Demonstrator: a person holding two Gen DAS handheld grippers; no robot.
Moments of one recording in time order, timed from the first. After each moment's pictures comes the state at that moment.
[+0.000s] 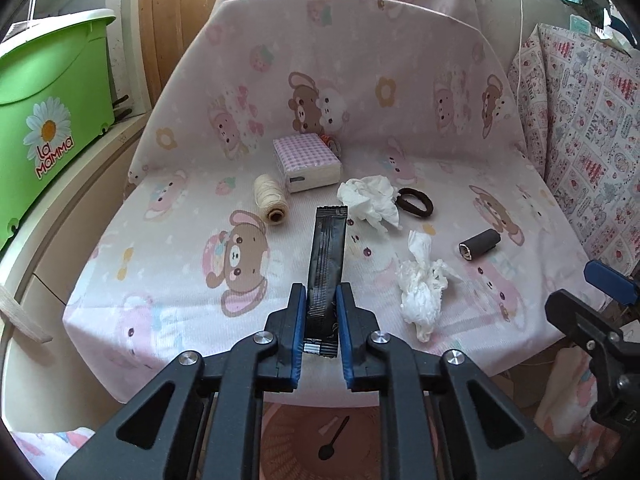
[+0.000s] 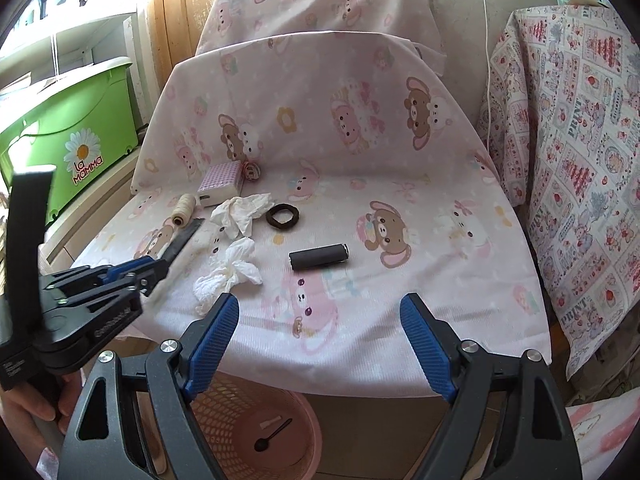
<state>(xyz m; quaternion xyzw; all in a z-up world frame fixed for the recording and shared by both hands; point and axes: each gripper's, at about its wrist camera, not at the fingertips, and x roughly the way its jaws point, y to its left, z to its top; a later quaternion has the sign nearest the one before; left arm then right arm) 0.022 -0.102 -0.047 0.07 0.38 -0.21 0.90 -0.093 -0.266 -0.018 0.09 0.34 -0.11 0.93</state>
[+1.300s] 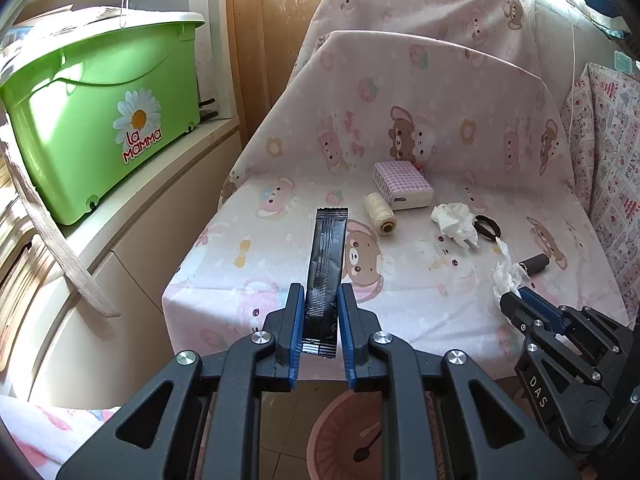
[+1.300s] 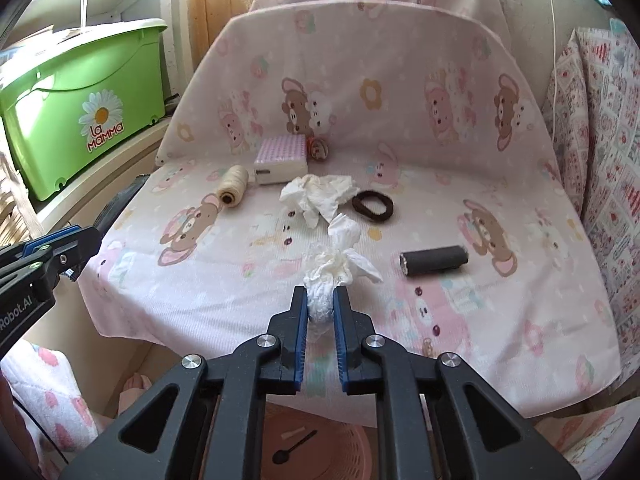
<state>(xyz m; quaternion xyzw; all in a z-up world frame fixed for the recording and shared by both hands) 0.007 -0.036 -0.024 0.05 0.35 -0.10 0.93 -0.038 -0.199 -0.044 0.04 0.35 -0.07 0.93</state>
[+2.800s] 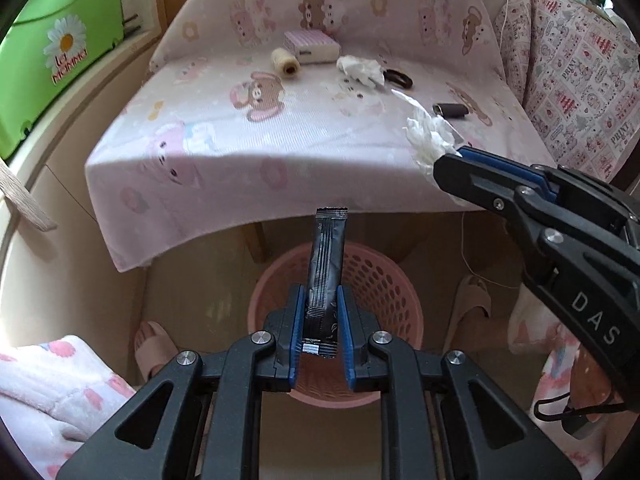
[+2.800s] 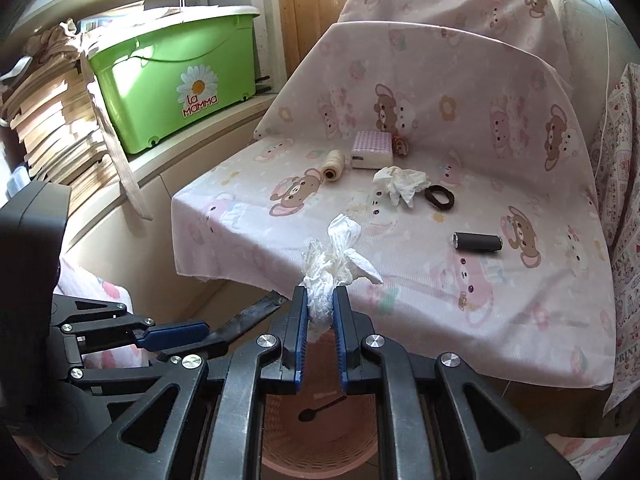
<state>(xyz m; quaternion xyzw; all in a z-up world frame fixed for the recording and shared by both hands) -0.061 -0.047 -0.075 0.07 0.51 -0.22 0.83 -0.098 -0.171 -0.018 0.02 0.38 0.08 0.92</state>
